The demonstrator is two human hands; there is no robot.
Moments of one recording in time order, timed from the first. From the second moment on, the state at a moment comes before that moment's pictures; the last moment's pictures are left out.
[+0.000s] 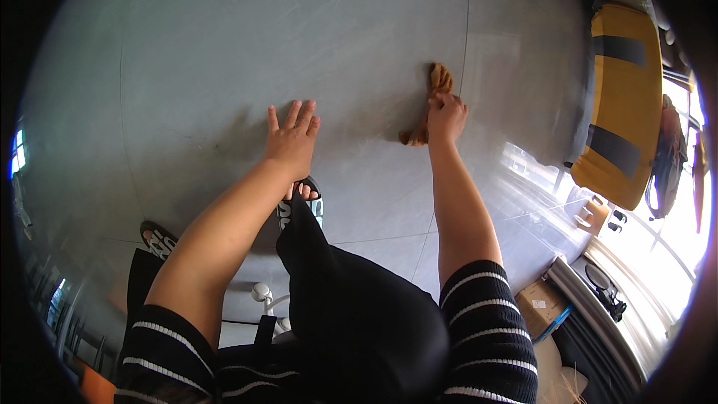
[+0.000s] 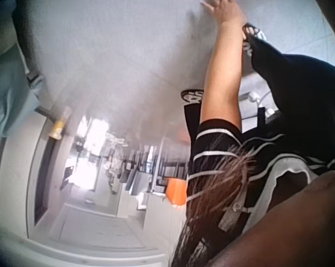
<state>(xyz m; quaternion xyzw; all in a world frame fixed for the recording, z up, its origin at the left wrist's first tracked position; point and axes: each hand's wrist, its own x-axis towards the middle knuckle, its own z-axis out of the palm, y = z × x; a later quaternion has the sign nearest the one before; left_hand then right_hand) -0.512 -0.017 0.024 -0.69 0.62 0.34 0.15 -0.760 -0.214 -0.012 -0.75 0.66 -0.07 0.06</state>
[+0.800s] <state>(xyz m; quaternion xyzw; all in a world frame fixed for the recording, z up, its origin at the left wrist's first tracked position) -0.454 0.081 0.055 -0.67 0.67 0.29 -0.12 -0.719 -0.109 -0.038 -0.83 0.53 -0.16 0.11</state>
